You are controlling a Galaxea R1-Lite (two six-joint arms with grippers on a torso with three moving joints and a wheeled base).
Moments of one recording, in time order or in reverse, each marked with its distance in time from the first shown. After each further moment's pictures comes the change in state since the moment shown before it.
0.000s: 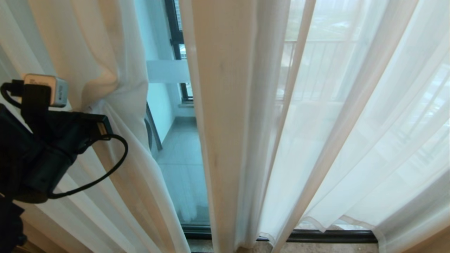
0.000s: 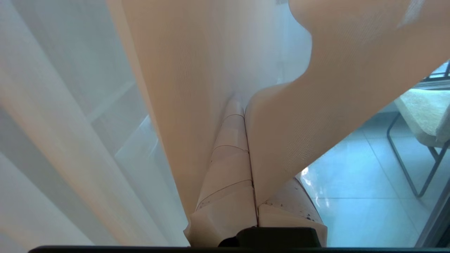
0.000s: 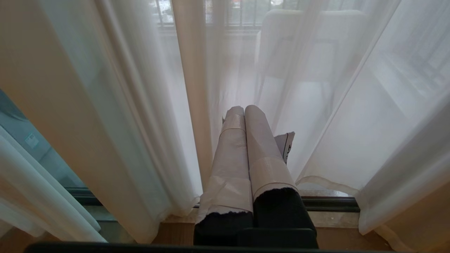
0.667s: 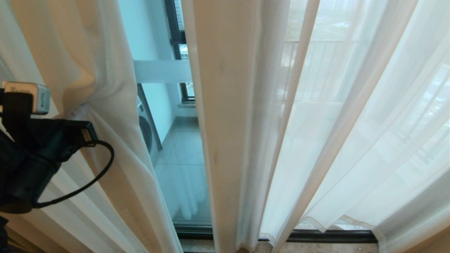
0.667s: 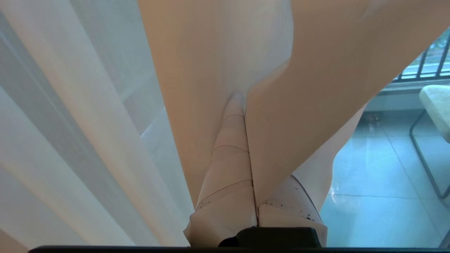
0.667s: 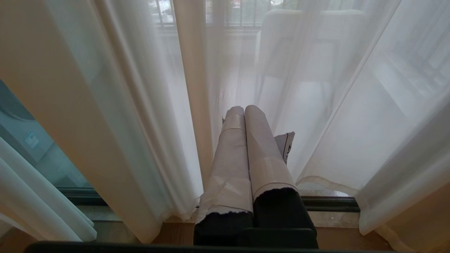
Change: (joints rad) left arm 0.079 -0.041 0.059 -0.005 -0.002 -0.002; right arm 0.000 0.000 0.000 0.000 0.000 0.001
